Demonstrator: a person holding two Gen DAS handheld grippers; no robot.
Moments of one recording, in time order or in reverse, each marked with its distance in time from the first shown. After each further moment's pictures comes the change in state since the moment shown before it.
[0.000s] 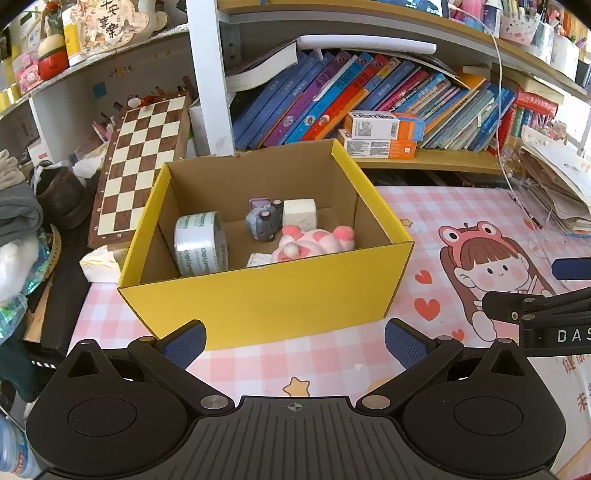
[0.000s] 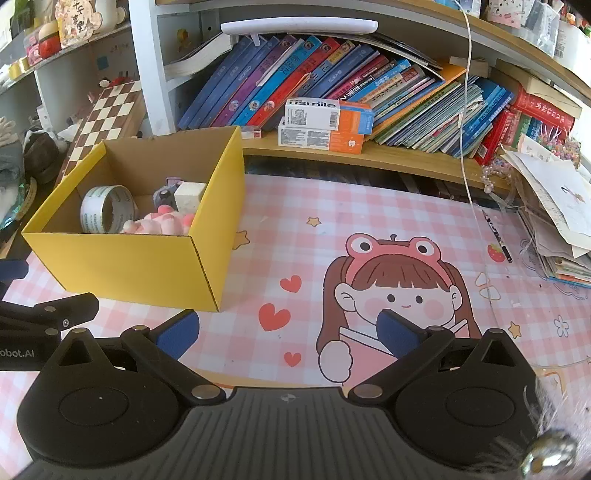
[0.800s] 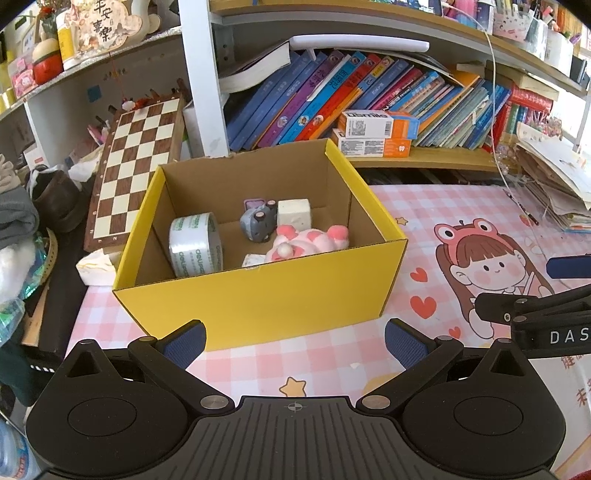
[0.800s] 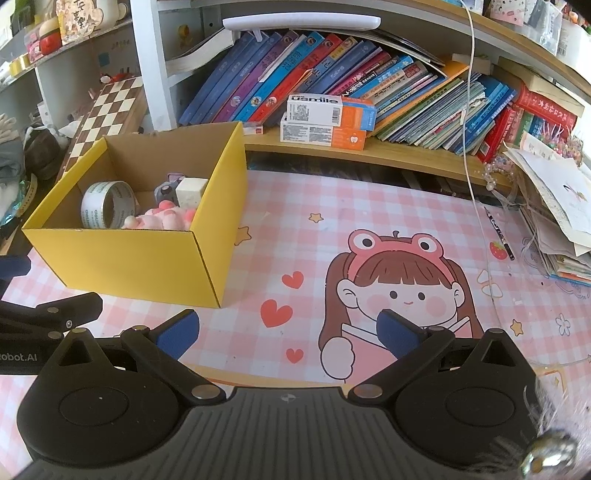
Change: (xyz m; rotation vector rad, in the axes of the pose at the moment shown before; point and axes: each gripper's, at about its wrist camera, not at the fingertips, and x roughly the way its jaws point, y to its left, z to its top) left arm -0.001 -0.005 -0.001 0.012 -0.005 -0.004; right arm 0.003 0.000 -0.001 -0.006 0.010 0.006
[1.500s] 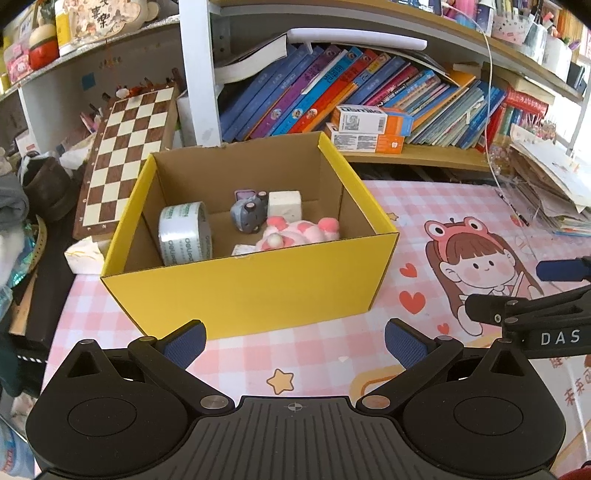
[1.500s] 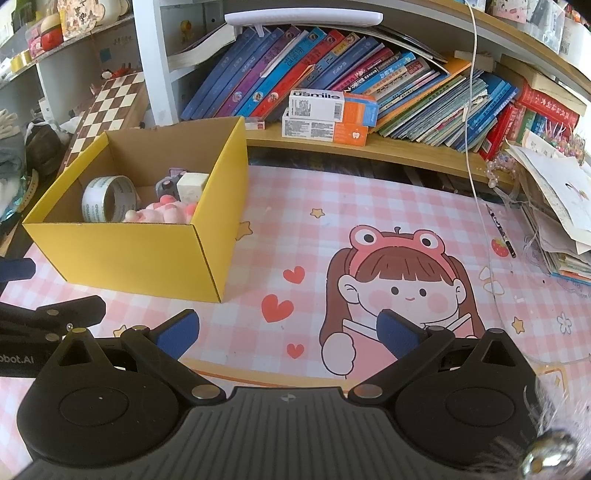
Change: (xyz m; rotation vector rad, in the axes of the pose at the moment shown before) left arm 0.002 0.003 -0.004 -0.031 0.021 -0.053; right arm 0.001 0.001 -0.005 -0.001 0.011 0.002
